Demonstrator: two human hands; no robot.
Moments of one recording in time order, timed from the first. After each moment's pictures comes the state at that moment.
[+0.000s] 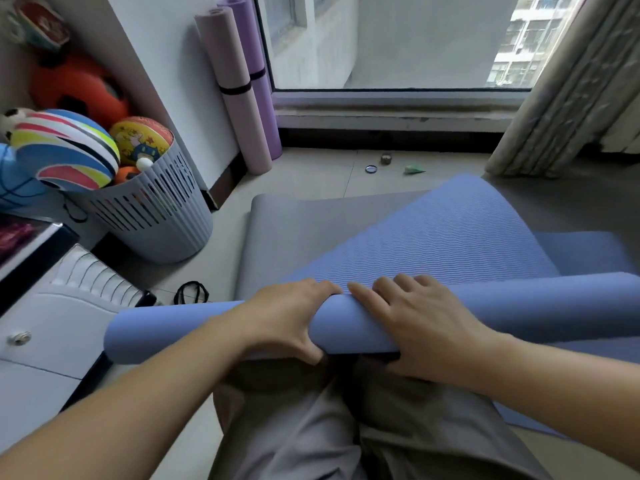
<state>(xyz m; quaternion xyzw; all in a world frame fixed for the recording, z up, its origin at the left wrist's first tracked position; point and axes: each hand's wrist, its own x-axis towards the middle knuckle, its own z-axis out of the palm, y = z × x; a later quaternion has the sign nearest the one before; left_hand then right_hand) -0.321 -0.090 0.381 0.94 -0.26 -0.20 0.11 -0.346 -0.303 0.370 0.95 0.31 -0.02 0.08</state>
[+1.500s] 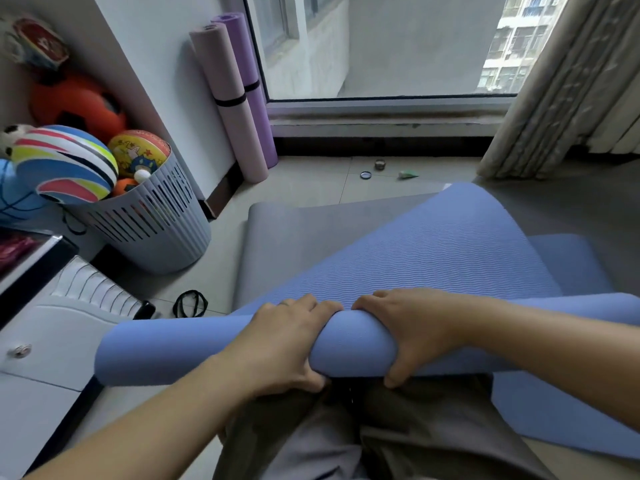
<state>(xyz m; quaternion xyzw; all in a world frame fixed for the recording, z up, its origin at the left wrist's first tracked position) -0.350 -0.093 0.375 0.95 -0.29 -0.12 0.03 -0.335 -0.304 0.394 0.92 0.29 -0.24 -0.04</state>
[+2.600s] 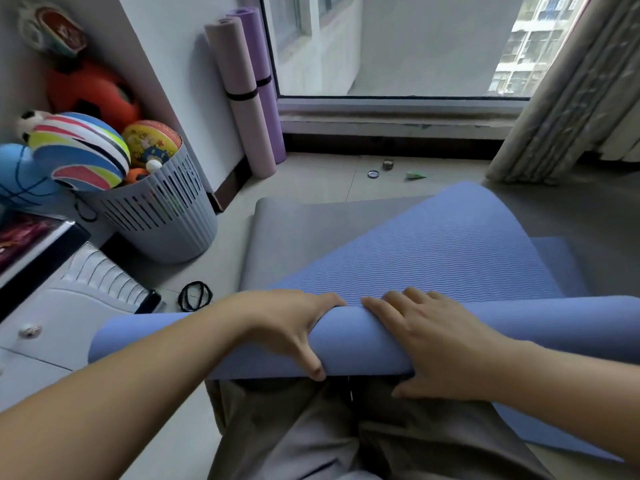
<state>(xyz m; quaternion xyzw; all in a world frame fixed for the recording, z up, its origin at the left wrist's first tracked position) -0.324 -0.082 0.396 0.89 -0.27 -0.35 0.11 -0.371 -0.306 0.391 0.94 0.33 -0.11 0.05</state>
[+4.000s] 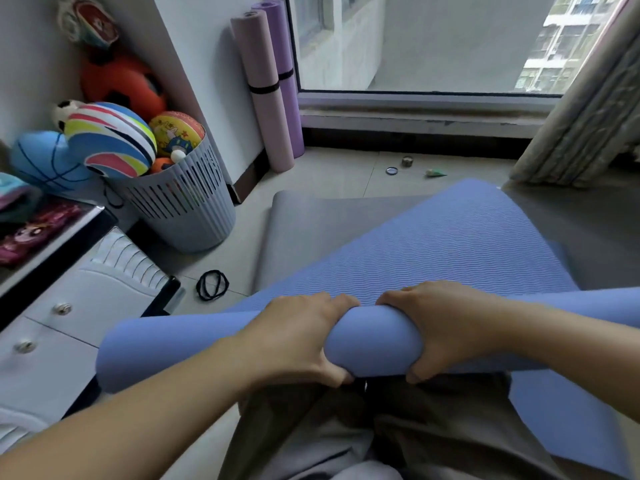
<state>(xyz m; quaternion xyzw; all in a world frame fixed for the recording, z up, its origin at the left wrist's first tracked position) -0.375 -0.084 0.397 0.95 -0.24 -0.15 0.09 -0.347 -0.299 0.404 0.92 0.33 -0.22 -0.04</state>
